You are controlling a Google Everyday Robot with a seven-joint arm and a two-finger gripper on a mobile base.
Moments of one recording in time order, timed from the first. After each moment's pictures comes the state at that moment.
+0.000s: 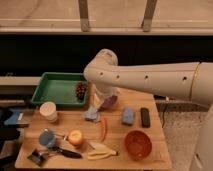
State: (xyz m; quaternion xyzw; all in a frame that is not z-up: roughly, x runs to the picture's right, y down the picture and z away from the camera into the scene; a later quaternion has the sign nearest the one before) arm 0.027 0.053 0.702 -0.19 0.17 0.50 0.83
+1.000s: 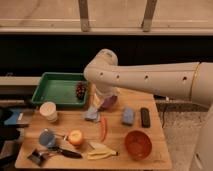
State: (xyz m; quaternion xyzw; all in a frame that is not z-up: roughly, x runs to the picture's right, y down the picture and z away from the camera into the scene) arm 0.027 0.053 0.702 -0.19 0.17 0.50 0.83
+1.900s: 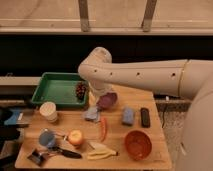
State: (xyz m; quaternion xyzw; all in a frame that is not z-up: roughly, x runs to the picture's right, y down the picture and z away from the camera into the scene) arm -0.015 0.038 0.720 -0.21 0.15 0.45 0.86
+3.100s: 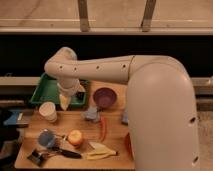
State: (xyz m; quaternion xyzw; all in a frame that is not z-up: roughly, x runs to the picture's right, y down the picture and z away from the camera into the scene) arm -0.160 0.056 0.752 -0.29 0.10 0.32 0.89
